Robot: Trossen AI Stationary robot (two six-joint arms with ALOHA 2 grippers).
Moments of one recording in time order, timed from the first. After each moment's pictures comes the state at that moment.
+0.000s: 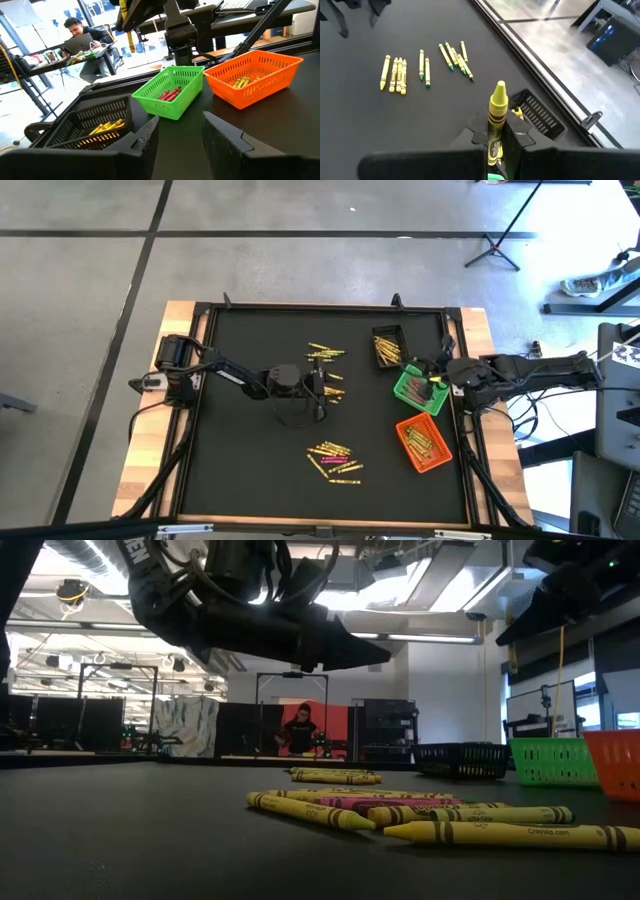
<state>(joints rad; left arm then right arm) 0.00 1.87 0.81 0.95 -0.10 0.24 0.12 0.59 0.61 -0.66 0.59 0.15</state>
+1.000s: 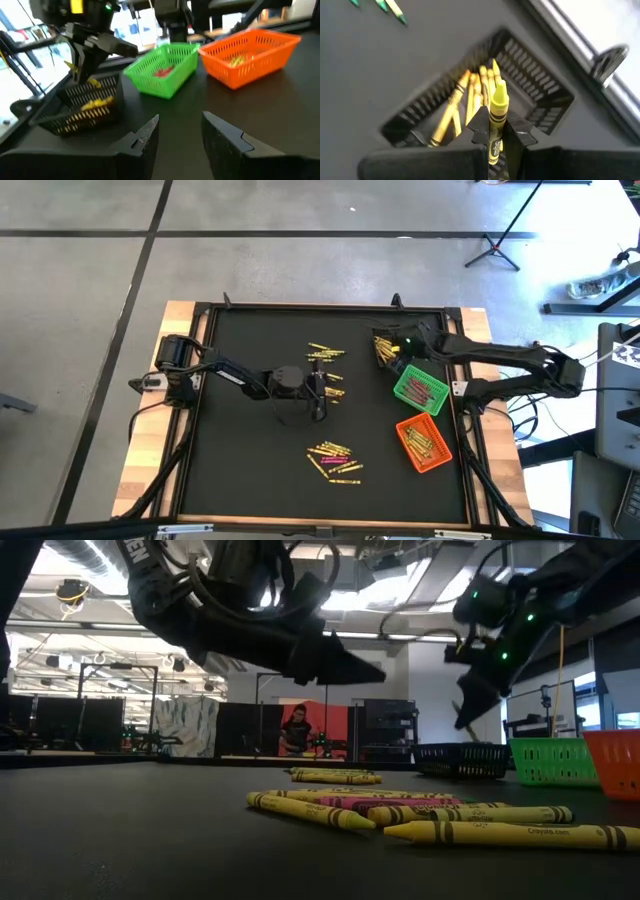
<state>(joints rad) 0.00 1.87 0.81 0.85 -0.10 0.19 -0.47 1.17 0.61 -0.33 0.27 -0.03</state>
